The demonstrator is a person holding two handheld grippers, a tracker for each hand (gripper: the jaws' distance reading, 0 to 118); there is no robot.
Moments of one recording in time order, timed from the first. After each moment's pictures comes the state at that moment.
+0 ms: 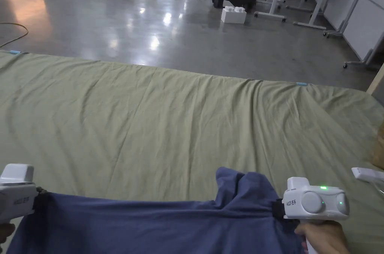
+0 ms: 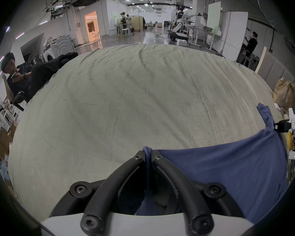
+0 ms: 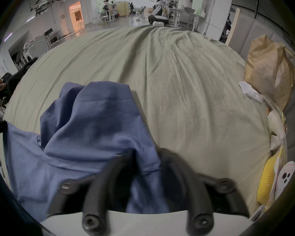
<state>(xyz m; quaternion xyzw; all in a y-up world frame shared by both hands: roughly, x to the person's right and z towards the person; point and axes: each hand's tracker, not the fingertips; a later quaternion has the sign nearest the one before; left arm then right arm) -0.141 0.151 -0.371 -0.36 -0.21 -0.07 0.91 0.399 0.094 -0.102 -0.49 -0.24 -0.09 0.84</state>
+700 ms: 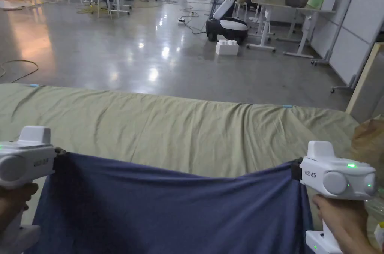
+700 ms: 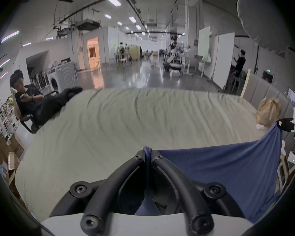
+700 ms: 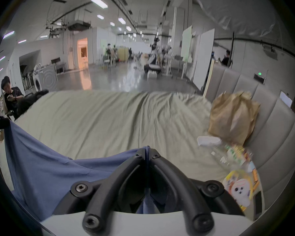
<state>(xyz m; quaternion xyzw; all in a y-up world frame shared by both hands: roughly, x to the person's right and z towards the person) -0.166 0.307 -0.313 -0.24 -0.23 -0.05 0.94 0.354 0.283 -0.012 -0.26 -0.29 -0.02 0.92</state>
